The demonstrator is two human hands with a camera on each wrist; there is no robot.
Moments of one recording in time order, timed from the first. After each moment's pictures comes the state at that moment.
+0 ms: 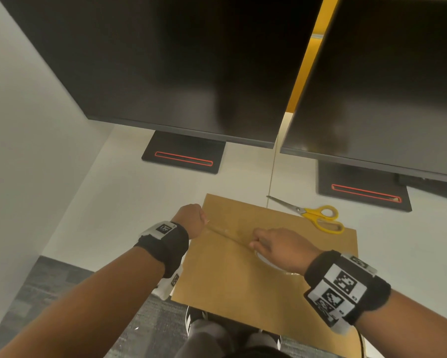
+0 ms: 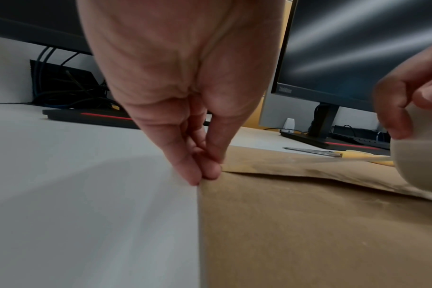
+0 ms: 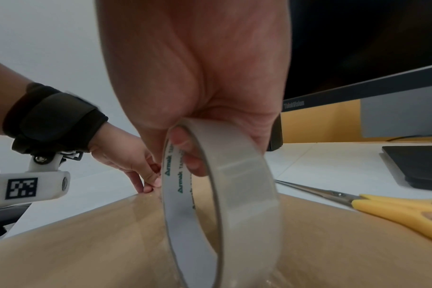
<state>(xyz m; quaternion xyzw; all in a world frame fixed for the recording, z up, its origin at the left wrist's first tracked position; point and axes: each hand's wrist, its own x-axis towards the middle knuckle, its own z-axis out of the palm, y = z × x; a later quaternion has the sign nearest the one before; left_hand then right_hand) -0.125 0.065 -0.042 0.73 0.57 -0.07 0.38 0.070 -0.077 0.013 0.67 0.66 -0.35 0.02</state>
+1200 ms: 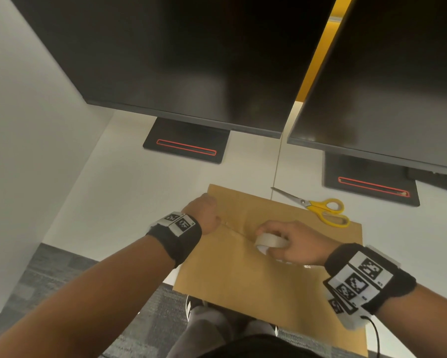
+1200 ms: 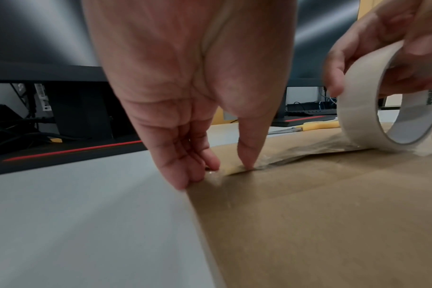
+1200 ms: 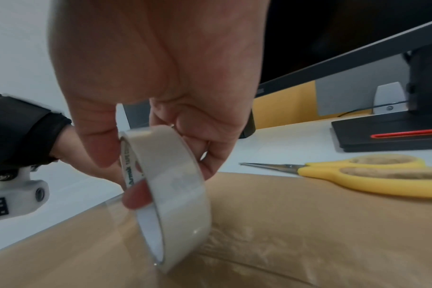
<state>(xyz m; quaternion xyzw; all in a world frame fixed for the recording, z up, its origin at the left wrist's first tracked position) -0.106 0.053 -0.036 0.84 0.46 -0.17 0.24 0.092 -0.084 0.016 0.65 0.59 -0.47 -0.06</state>
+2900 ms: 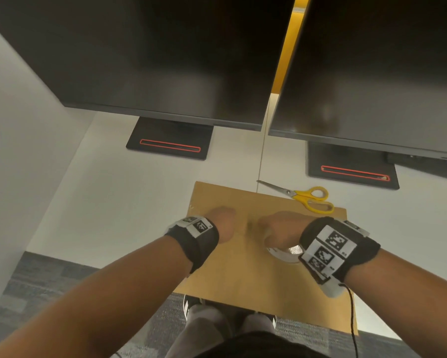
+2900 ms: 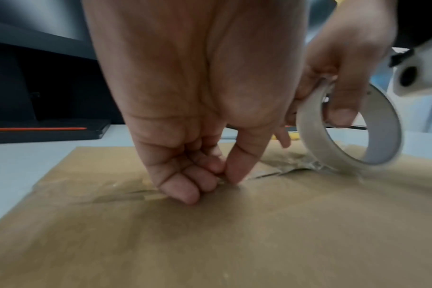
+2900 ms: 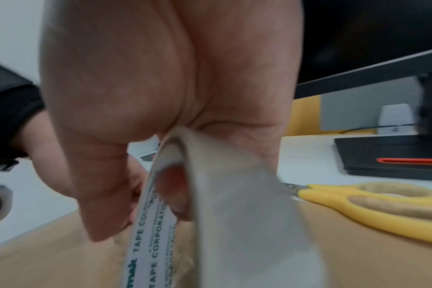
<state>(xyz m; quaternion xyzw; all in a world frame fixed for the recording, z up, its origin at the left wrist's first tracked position) -0.051 0.008 -0.025 0.86 0.35 -0.29 0.25 0.094 -0.068 0.018 0.66 0.59 -0.41 0.23</state>
